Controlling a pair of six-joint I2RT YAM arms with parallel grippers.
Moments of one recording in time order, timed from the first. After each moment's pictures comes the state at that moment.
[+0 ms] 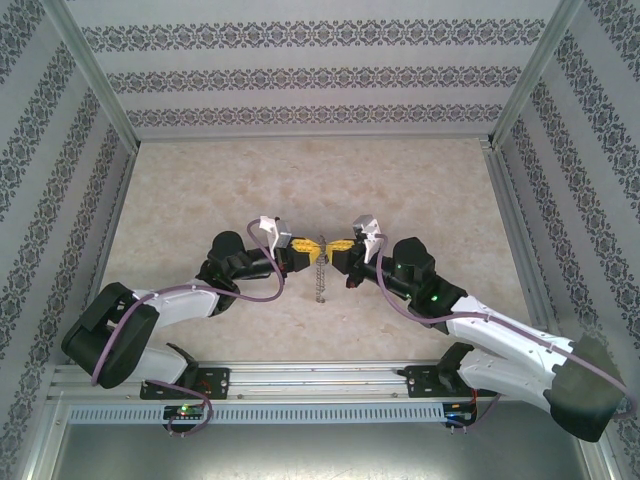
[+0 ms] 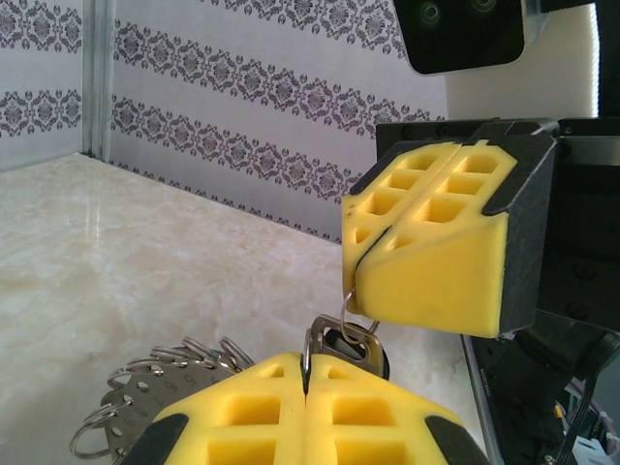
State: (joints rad) left arm -0.54 1.38 0.47 0.95 0.74 -0.25; right arm 0.76 0.98 0.51 0.32 -0.25 0.31
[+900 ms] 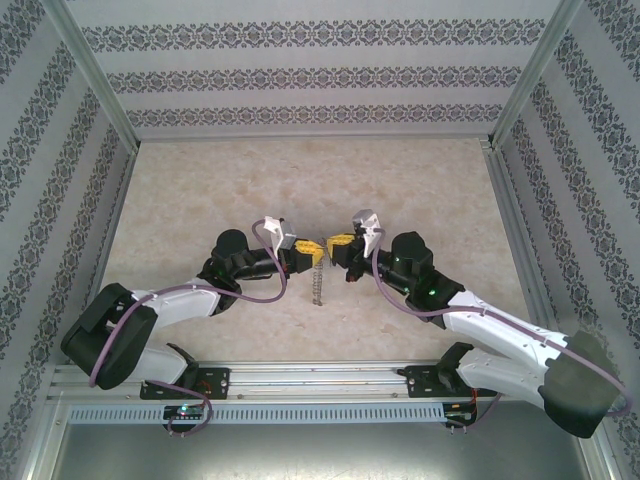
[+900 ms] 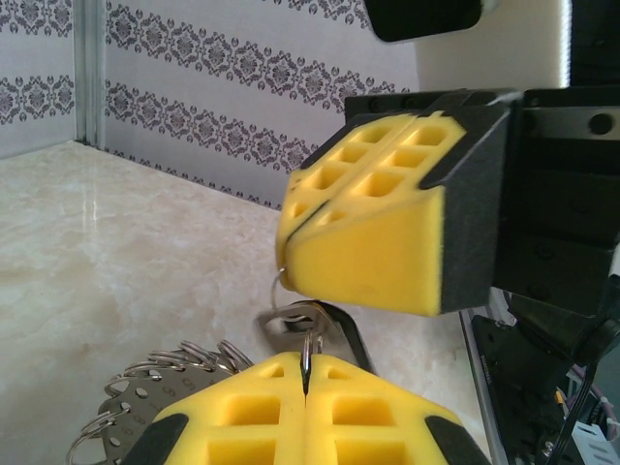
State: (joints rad) left arm -0.56 1.37 0.49 0.88 0.73 -0.22; right arm 0.71 1.03 0.53 0.32 -0.26 0.28
